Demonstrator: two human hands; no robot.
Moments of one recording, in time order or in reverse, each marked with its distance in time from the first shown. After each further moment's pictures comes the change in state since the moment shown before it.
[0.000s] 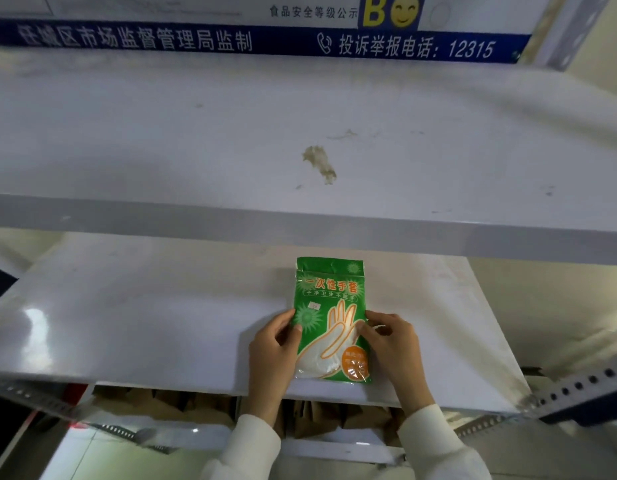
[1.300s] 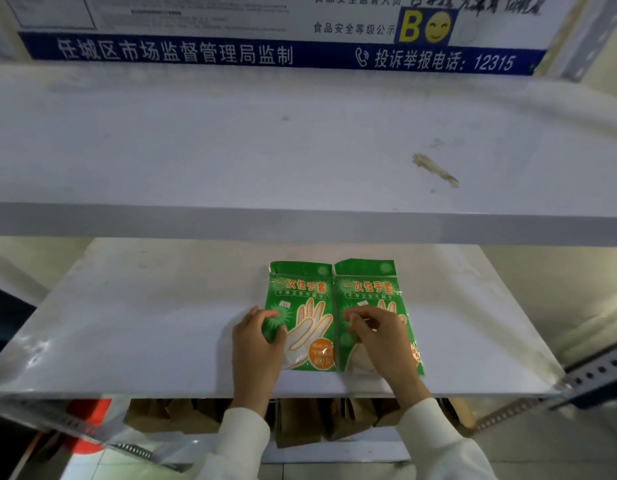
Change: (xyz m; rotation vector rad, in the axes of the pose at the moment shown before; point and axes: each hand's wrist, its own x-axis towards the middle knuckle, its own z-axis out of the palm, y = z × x) left_hand 0.036 -0.013 -0.108 0.336 0.036 0.096; right_hand -0.038 -0.072 0.078 0.012 -0.011 -0.093
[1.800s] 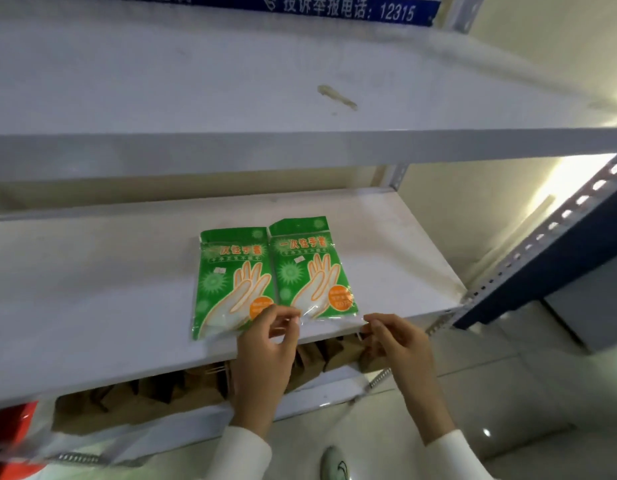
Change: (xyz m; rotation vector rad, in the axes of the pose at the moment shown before) left_hand -0.096 0.041 0.036 -0.334 -0.163 0.289; right_hand -0.121 0.061 -0.081 0.277 0.296 0.116
